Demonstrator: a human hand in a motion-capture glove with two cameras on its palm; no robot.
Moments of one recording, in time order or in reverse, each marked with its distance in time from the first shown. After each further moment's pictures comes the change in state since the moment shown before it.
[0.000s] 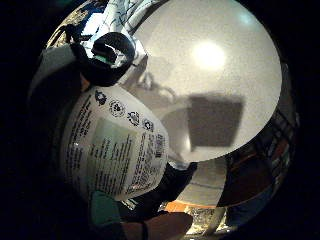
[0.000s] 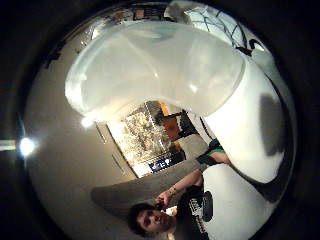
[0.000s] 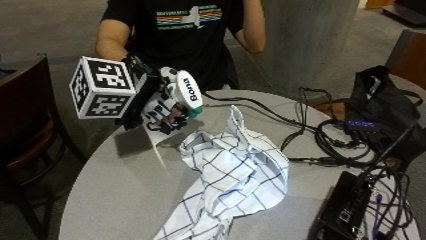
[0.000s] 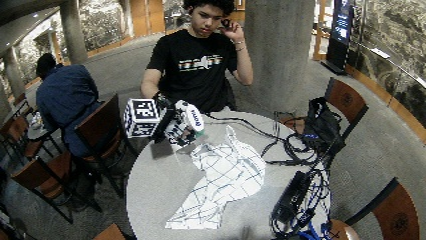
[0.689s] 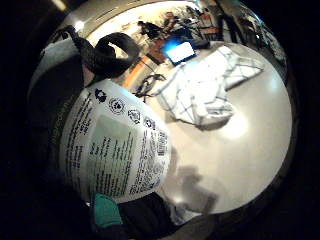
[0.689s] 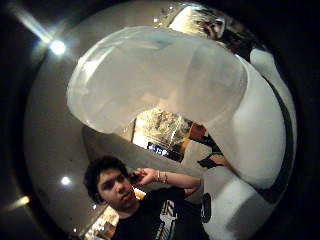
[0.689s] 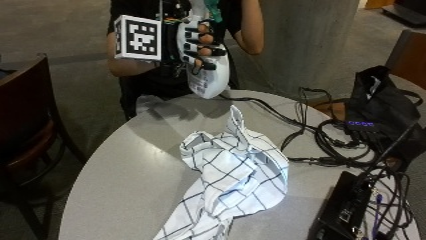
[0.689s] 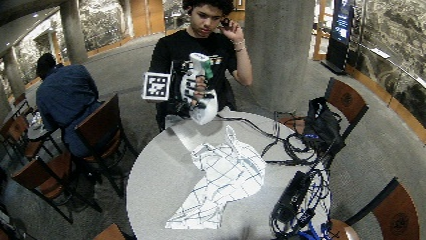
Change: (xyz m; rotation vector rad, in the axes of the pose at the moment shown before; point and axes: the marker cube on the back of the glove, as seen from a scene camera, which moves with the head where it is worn) arm -0.080 0.079 0.080 0.233 -0.158 -0.786
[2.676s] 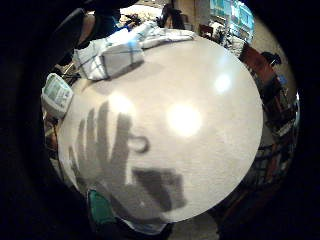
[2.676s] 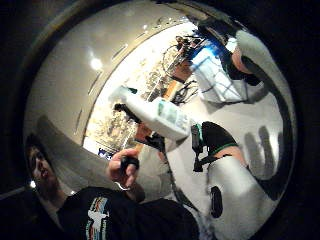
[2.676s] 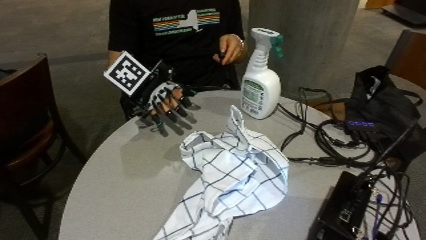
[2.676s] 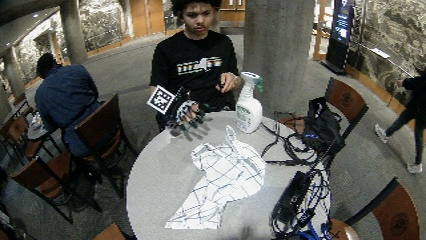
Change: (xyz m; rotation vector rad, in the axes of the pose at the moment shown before) arm 0.124 0.123 -0.021 0.056 0.635 0.120
